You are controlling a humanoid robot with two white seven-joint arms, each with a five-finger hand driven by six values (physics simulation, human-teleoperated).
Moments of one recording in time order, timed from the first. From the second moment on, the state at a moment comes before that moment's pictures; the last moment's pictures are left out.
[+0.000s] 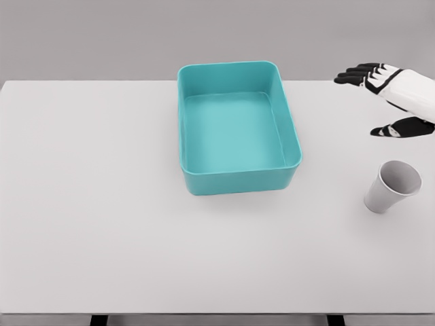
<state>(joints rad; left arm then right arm) 0.10 0.00 -0.05 -0.06 0.06 -0.07 -0.50 -0.35 -0.93 0.18 -1.62 0.15 -0.59 0.42</state>
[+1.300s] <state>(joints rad) 0.10 0.00 -0.05 -0.06 0.06 -0.07 -0.50 0.18 -1.14 0.23 -1.31 -0.71 -0.61 0.41</state>
